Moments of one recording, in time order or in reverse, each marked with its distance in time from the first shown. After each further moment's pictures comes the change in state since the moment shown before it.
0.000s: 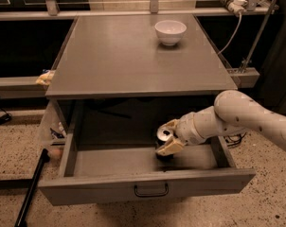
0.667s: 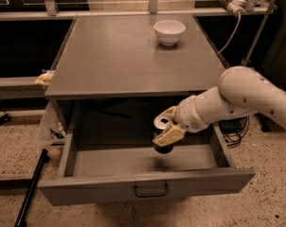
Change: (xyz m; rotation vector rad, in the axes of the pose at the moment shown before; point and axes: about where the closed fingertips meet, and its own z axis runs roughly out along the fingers) arm -0.060 0.008 -0.044 -0.023 -0.006 0.020
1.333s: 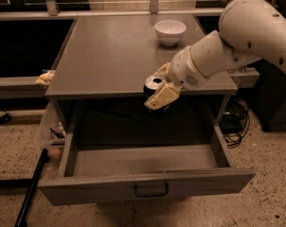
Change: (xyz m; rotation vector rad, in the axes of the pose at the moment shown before) arm -0.118 -0.027 -0.071 0.061 0.039 -0.071
